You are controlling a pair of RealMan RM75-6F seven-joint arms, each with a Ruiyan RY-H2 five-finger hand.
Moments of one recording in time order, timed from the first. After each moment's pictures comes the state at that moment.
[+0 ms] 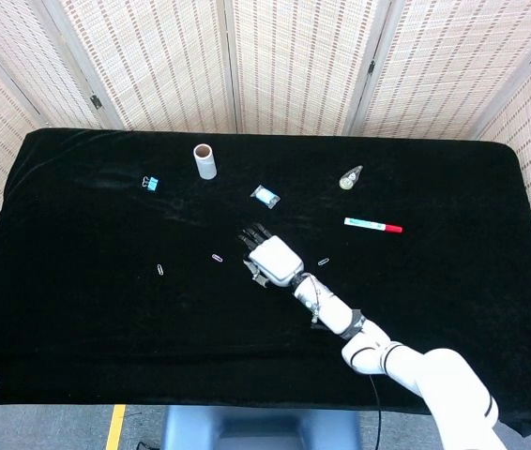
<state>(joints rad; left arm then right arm) 0.08 -1.16 0.01 -1.37 1.43 1.47 -0.34 1.01 -1.97 0.15 -0.69 -1.55 0.86 0.18</state>
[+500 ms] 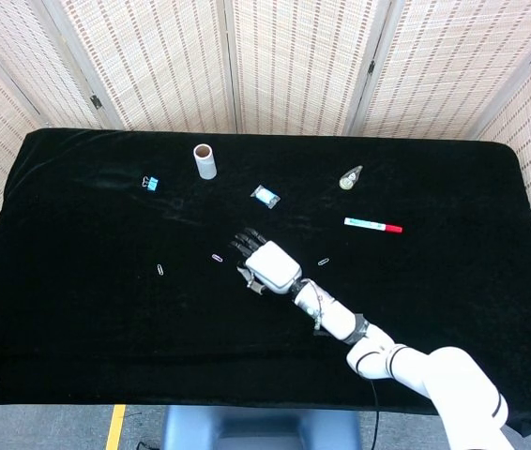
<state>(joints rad) 0.08 -1.16 0.00 -1.36 1.43 1.47 -0.36 0.98 -1.91 0.11 -0.82 -1.59 0.96 0.19</state>
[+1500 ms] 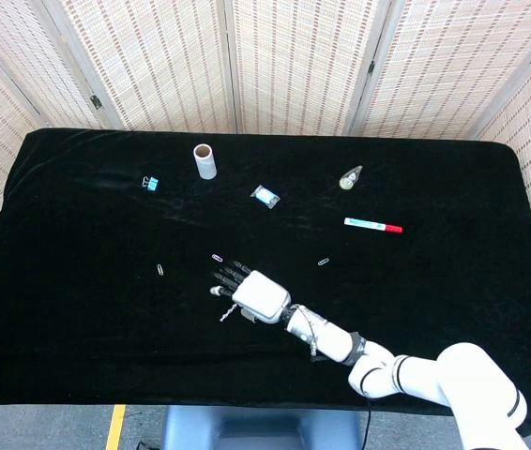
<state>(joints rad) 0.11 -1.16 0.00 -1.36 1.45 1.52 -0.36 0.97 -1.84 0.06 -1.07 -1.59 0.90 -0.03</state>
